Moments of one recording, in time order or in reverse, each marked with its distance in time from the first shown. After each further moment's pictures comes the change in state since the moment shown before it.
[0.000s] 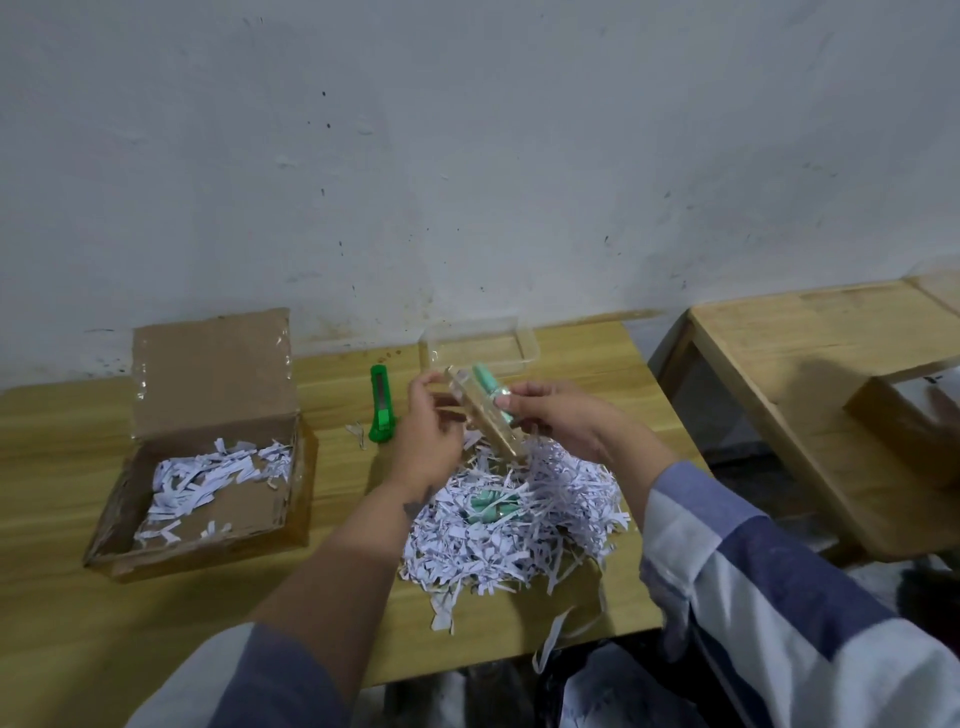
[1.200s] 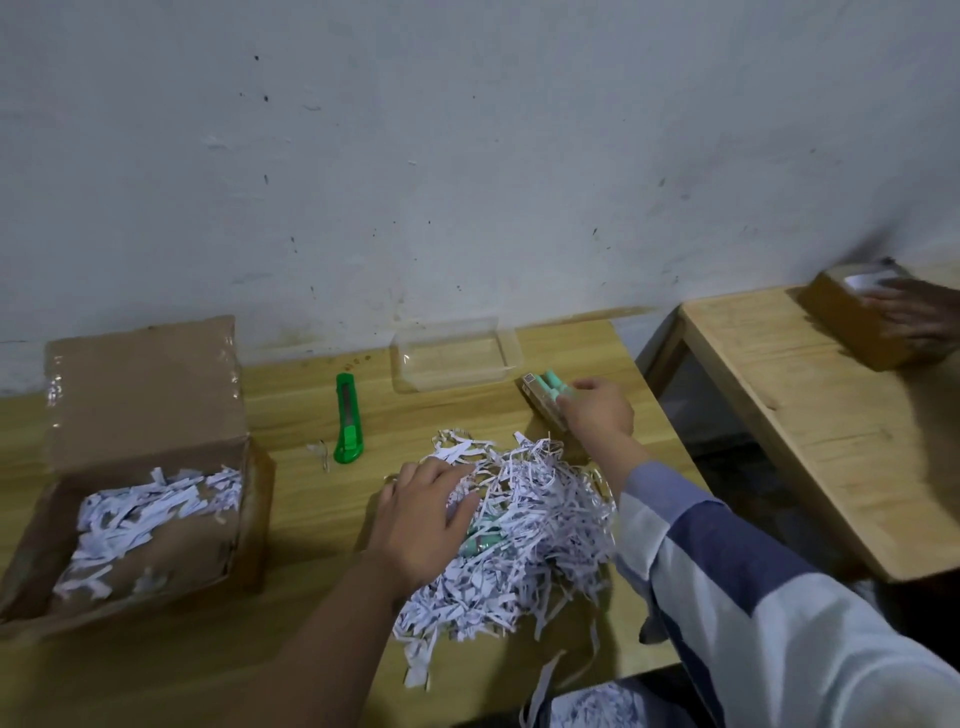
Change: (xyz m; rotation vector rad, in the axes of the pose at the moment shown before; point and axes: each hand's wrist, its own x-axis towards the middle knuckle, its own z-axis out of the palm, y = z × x) left_hand -0.004 -0.047 0.021 0.733 -0.235 0.249; right_hand 0.074 0.054 -0.059 -0.281 0.830 0.277
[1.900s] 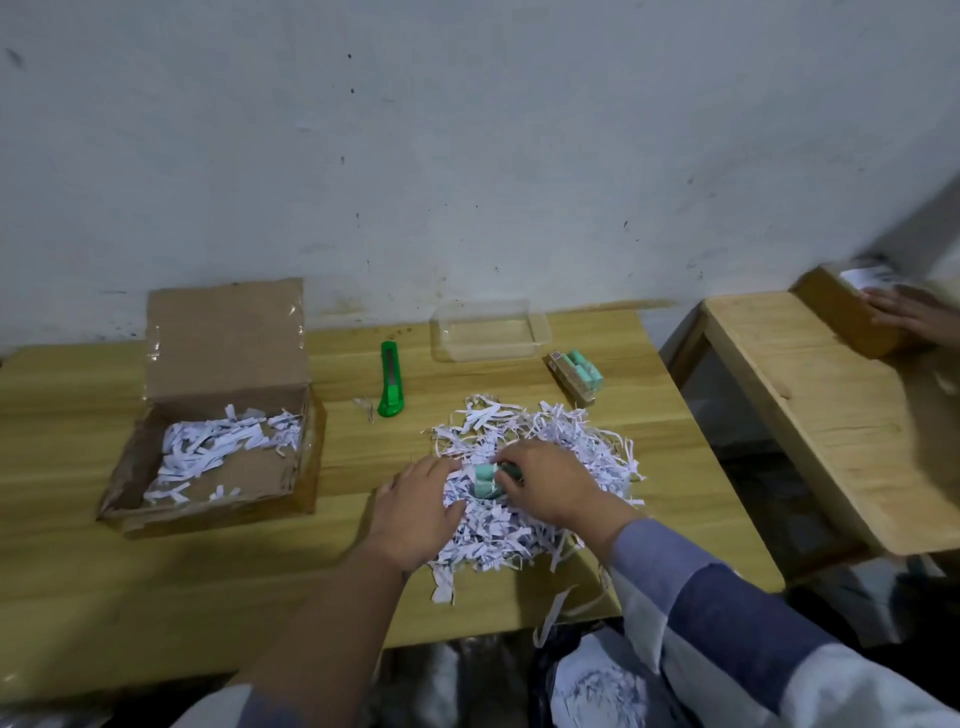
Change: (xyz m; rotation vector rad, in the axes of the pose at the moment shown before) left_hand -0.056 -0.021 0.003 0.080 -0.032 -0.148; right_hand -0.129 0.036 0.024 -0.662 -0.423 -0.842
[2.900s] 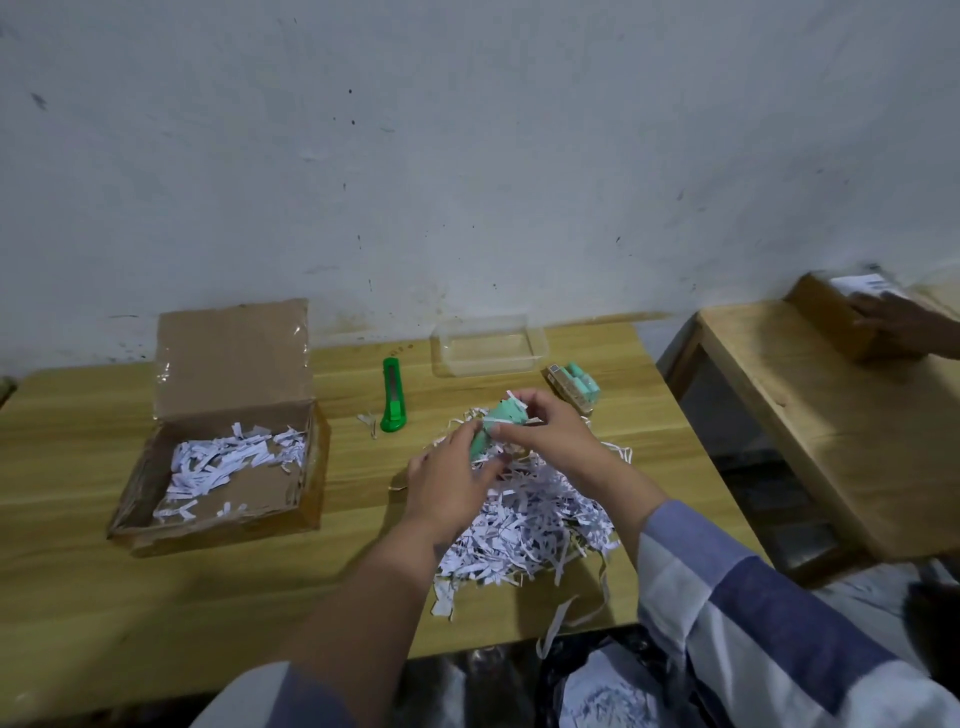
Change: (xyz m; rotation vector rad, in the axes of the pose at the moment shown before) left_hand 0.015 0.049 -0.029 -0.323 0.158 -0.072; right_hand 0.002 -0.010 -0.052 1.165 0.158 0.137
